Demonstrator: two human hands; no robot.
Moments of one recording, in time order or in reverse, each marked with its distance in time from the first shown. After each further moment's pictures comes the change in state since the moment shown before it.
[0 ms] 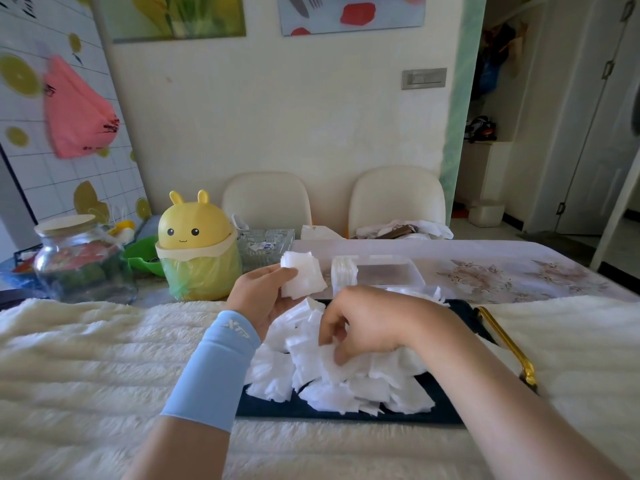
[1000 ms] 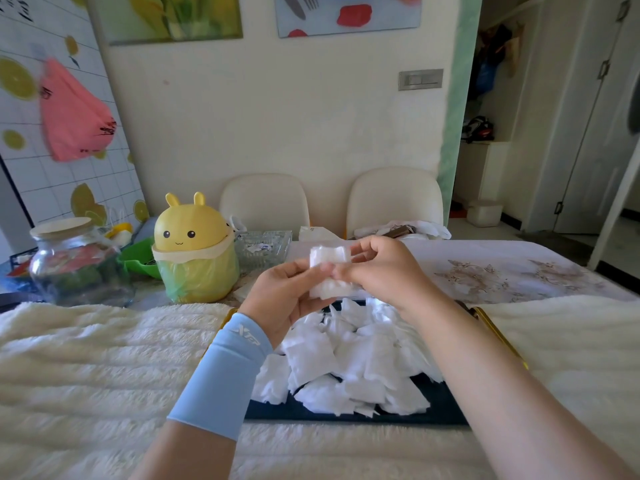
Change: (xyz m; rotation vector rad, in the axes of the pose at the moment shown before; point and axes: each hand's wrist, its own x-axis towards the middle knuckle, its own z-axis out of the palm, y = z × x) left_hand -0.025 0.005 0.028 -0.027 -0.355 0.007; right_hand 0.015 0.026 -0.015 0.806 0.654 0.226
